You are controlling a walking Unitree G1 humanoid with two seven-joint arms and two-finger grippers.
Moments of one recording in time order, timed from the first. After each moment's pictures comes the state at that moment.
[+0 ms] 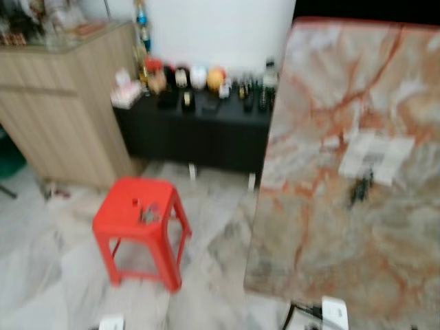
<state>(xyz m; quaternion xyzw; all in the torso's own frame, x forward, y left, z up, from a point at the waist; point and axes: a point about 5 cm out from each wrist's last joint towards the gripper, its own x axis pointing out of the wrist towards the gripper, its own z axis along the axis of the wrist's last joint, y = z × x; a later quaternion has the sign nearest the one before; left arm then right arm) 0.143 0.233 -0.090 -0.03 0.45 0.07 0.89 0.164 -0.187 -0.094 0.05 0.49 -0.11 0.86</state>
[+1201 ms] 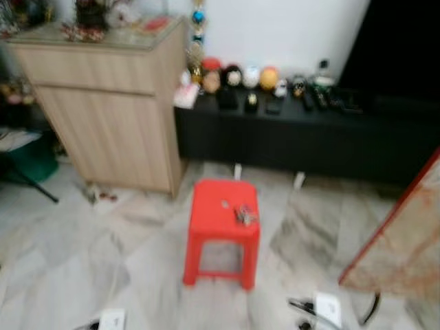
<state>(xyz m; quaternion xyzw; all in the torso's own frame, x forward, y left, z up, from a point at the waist) 0.147 0.239 -0.087 -0.02 0.45 0.08 0.89 0.180 -0.164 -0.089 0.07 0.47 -0.08 0.87</state>
